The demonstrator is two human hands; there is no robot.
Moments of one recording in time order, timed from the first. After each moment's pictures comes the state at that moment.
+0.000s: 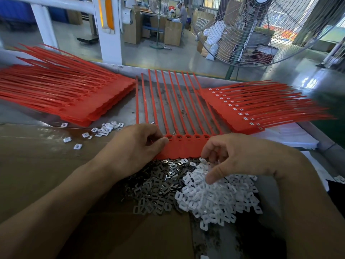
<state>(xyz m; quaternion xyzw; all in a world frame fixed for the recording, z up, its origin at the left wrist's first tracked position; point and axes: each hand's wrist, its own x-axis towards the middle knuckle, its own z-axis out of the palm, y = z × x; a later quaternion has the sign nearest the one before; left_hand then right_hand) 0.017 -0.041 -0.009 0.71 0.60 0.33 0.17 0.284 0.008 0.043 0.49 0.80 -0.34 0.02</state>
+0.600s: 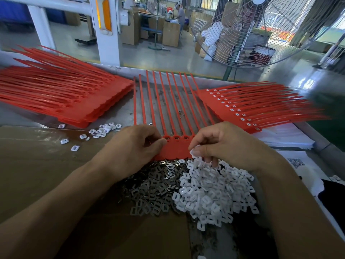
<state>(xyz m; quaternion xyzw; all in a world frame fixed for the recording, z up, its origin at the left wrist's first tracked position) 0.018 -0.043 -0.006 0.72 0.60 0.32 0.17 0.270 0.011 0.031 0.41 0.80 -0.40 -0.17</state>
